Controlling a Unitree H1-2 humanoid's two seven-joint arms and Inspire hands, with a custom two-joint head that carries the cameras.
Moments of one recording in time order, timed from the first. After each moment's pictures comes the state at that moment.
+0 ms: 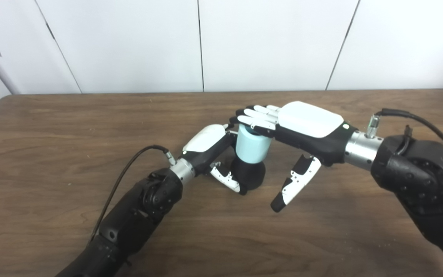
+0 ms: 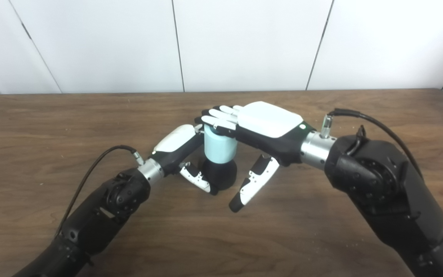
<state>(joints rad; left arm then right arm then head) -0.50 0.25 -0.53 0.24 0.51 -0.07 -0.17 -0.50 -0.54 0.34 -0.56 -0.54 0.22 0.80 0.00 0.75</state>
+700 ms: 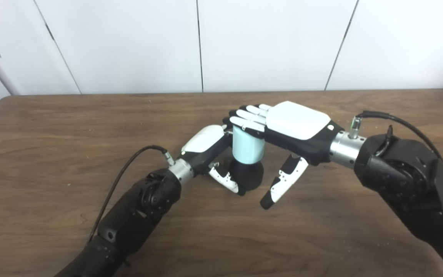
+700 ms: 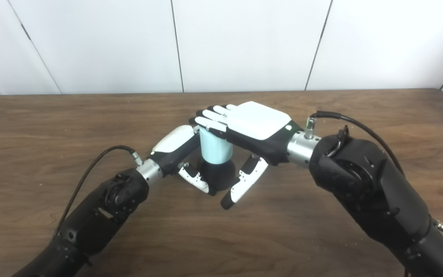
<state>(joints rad) -0.50 0.25 -0.53 0.23 0.51 -0.07 -0.18 -0.55 -0.53 0.44 -0.51 -0.64 0.20 0.77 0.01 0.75</state>
